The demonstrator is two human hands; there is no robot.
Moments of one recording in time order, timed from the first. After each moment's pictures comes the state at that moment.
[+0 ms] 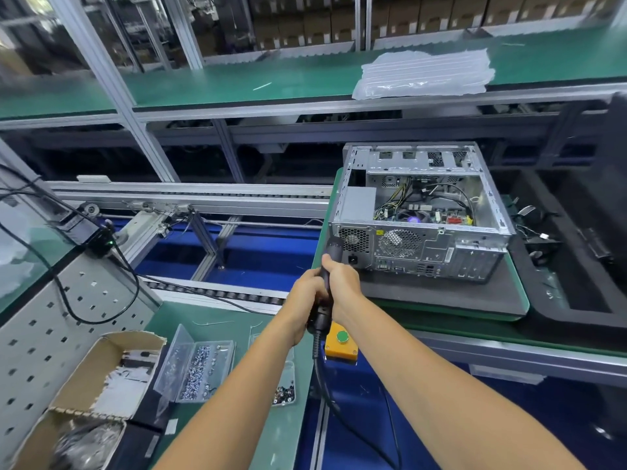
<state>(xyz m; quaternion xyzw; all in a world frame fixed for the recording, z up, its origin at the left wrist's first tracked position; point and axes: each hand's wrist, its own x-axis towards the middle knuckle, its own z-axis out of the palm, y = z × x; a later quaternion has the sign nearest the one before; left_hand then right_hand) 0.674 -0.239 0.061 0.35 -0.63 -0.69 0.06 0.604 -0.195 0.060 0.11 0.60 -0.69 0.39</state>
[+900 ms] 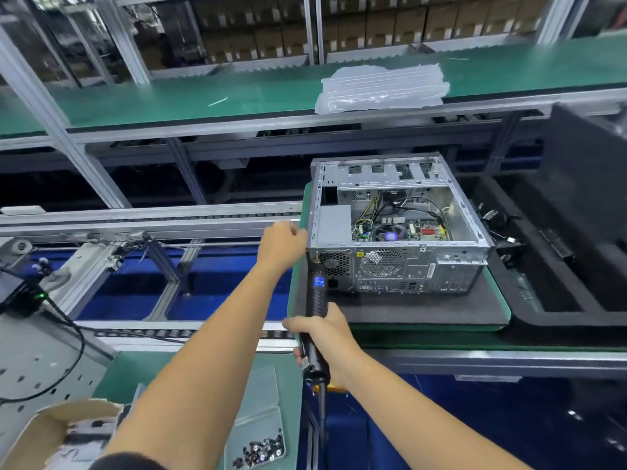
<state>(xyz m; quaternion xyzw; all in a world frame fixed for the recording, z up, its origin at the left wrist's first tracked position) 0.546 -0.333 0.092 0.28 -0.88 -0.36 0.13 0.615 -0.174 0.062 0.03 0.58 -0.68 0.45</state>
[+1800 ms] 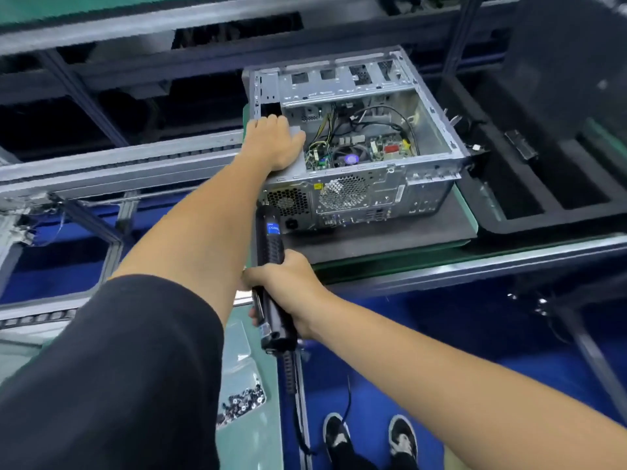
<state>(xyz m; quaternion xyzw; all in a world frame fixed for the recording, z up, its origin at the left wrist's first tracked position) 0.402 -0.339 0.048 0.08 -0.99 0.01 0.06 0.603 -0.183 0.061 0.03 0.59 -0.67 0.45</state>
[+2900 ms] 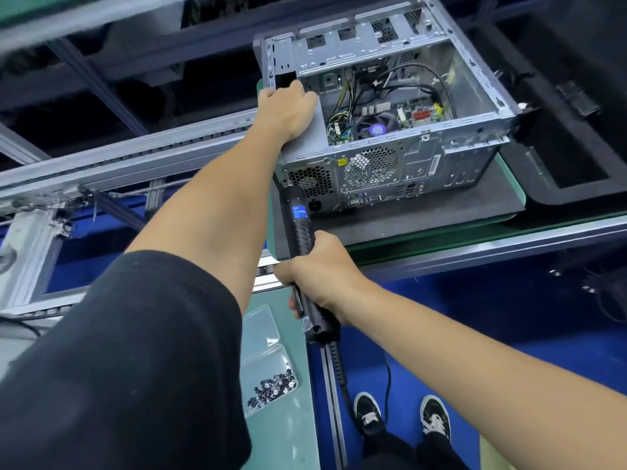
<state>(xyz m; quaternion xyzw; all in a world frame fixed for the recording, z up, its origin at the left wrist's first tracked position) 0.394 -0.344 0.053 0.14 -0.98 -0.13 0.05 0.596 -0.182 0.042 0.01 0.66 -0.63 0.42</state>
